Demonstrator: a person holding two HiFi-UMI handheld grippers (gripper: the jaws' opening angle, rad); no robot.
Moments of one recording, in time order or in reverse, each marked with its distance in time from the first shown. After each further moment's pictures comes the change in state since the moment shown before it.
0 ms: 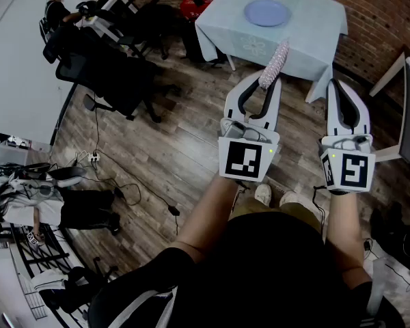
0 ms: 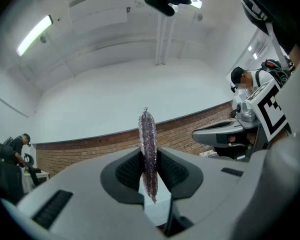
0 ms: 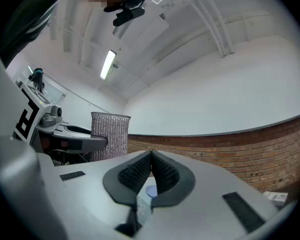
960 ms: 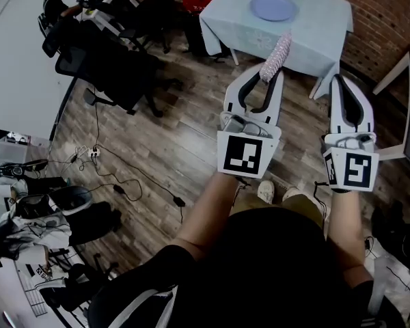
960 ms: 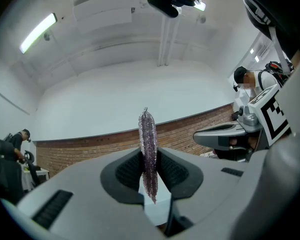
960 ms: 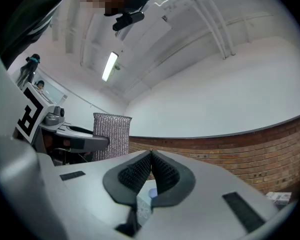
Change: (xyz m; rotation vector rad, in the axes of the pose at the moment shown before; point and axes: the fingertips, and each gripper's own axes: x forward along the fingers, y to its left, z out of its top) left arm -0.012 0.029 -0.005 -0.034 -0.012 0.002; right arm 0.013 0.029 0.006 -0.004 -0.030 0.007
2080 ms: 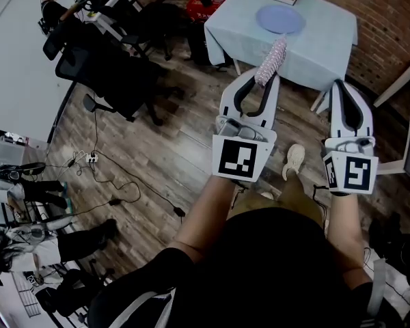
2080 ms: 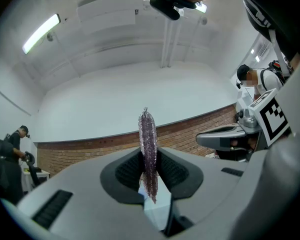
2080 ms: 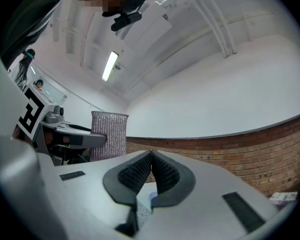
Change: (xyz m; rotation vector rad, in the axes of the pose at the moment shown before) left arm 0.019 0.054 -0.013 -0.022 -0.044 0.030; right arm 0.052 0.009 -0.010 0.002 -0.017 0.011
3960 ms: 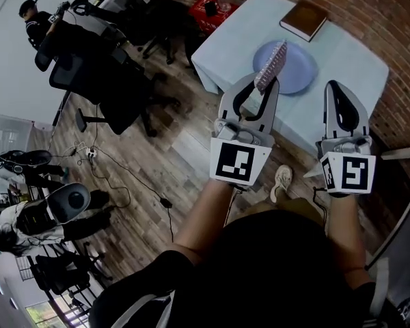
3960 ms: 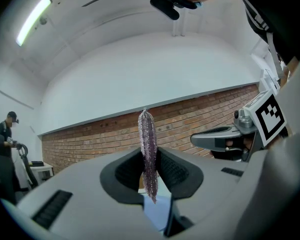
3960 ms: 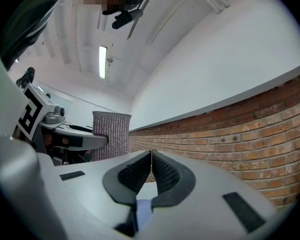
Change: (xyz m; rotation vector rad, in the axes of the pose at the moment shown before) left arm 0.437 0.112 -0.190 0.016 0.173 0.128; right arm 0.407 -0.240 -0.196 0.114 0.068 0.221
